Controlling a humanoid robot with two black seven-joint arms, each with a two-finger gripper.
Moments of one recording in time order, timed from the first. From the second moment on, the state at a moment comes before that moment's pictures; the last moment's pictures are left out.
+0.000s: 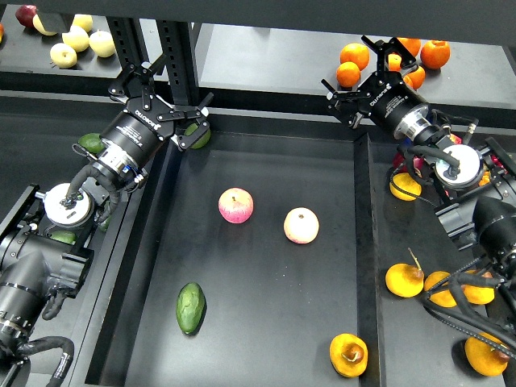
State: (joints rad) left arm -0.52 0.00 -1.46 -0.93 0.04 -0.48 0.34; right arm 0.94 0.01 1.30 0.33 -0.24 0.58 -0.19
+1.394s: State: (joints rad) left arm -0.73 0.41 -0.69 -0.97 -0.16 -0.49 0.49; right arm 0.89 0.02 1.30 0.34 -0.24 0.58 -0.20
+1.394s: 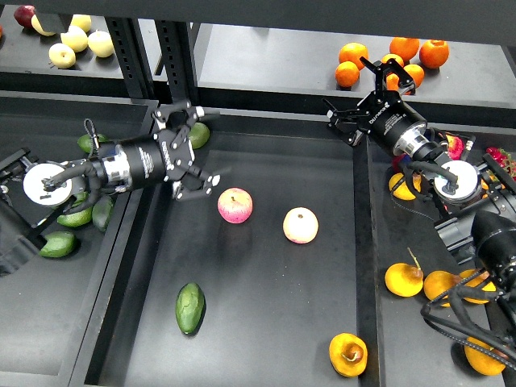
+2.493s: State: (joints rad) left arm -0.74 0.46 -0.22 -0.97 0.46 -0.49 0.49; right arm 0.86 0.02 1.29 0.34 -0.24 0.58 -0.20
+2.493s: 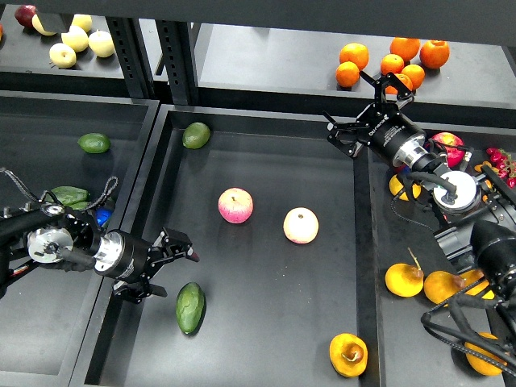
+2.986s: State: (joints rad) left arm -0.72 0.36 -0.20 -0.88 0.53 -0.49 0.49; right arm 0.85 0.01 1.29 0.34 -0.24 0.58 -0.20
